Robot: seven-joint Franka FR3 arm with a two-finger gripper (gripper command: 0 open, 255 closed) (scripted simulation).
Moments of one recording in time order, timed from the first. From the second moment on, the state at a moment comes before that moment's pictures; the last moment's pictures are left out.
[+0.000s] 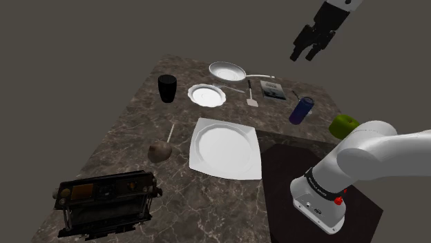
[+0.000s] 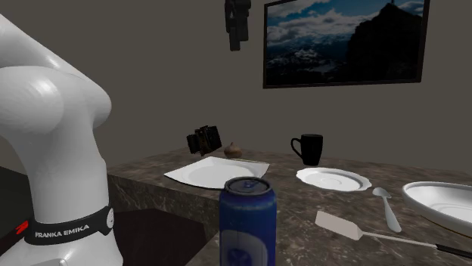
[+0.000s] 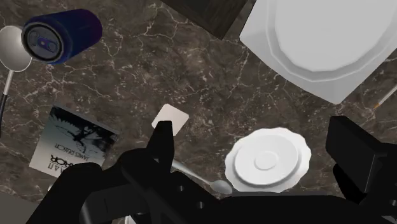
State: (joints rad) arm 0.02 -0.82 -0.07 -2.35 0.01 1.62 0.09
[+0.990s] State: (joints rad) arm -0.10 -0.89 -0.29 -2.65 -0.19 1.84 -0.14
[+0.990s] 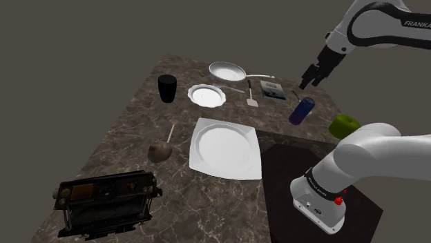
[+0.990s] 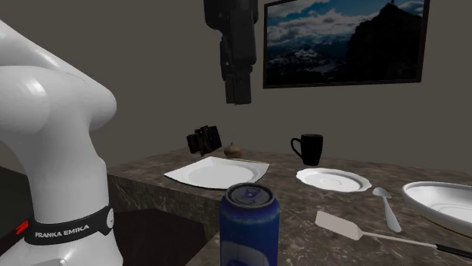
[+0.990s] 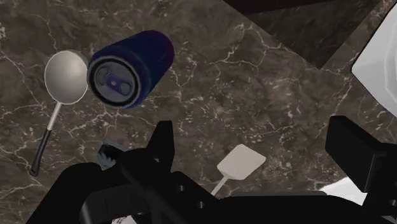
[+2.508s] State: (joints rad) arm -0.21 -0.69 -0.56 -2.82 -0.41 2.21 -0.31
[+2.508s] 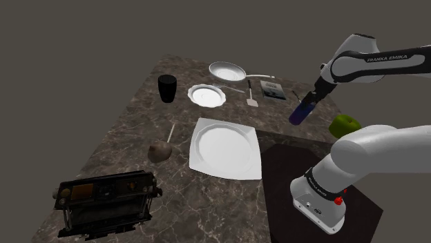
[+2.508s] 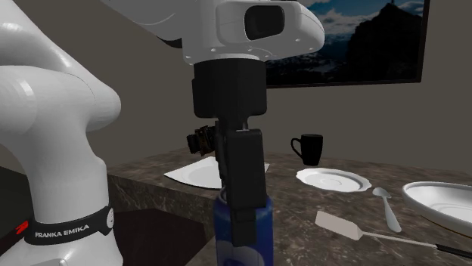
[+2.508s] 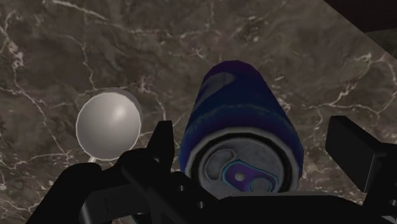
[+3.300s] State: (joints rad) arm -0.21 -0.69 -0.56 -2.82 -0.41 2.21 -0.31
